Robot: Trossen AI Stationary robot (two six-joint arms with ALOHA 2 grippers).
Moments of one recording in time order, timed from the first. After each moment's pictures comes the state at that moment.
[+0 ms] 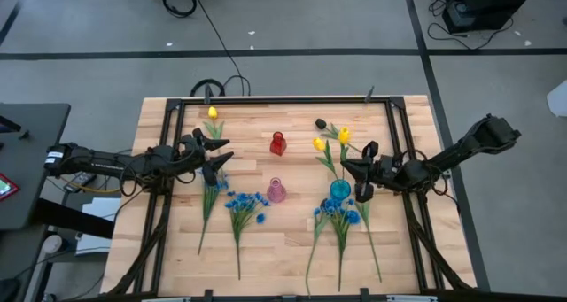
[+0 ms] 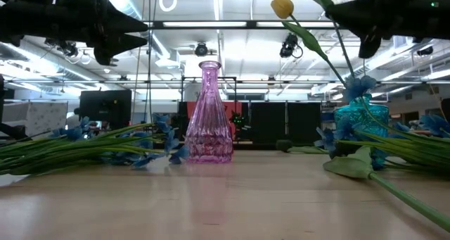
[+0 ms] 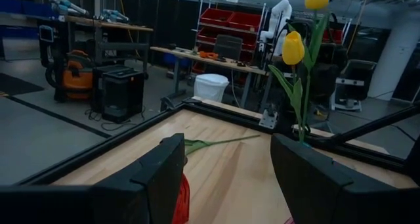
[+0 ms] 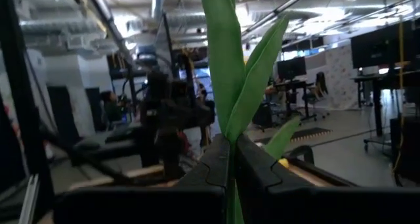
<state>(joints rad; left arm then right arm) -0.04 0.56 0.19 0.45 -0.41 -0.16 0.36 1.06 0.08 1.31 0.63 -0.05</state>
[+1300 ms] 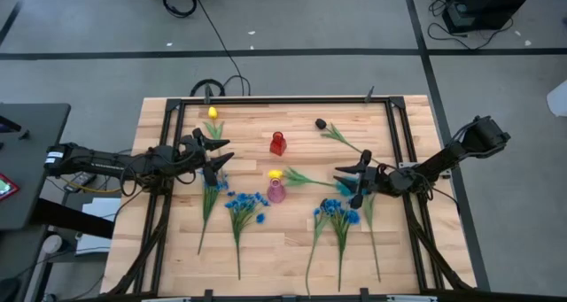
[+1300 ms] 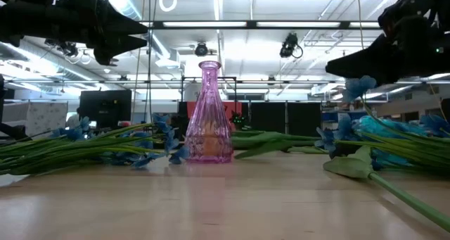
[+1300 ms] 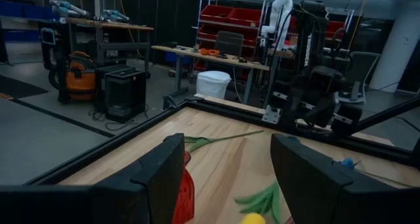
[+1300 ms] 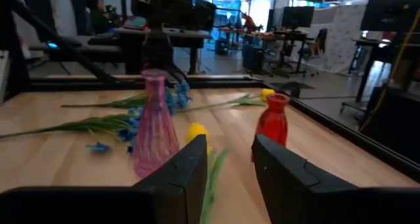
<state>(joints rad) -0.04 0.56 0.19 0.44 -0.41 -0.13 0.36 1.26 0.01 1.24 0.66 -0.04</state>
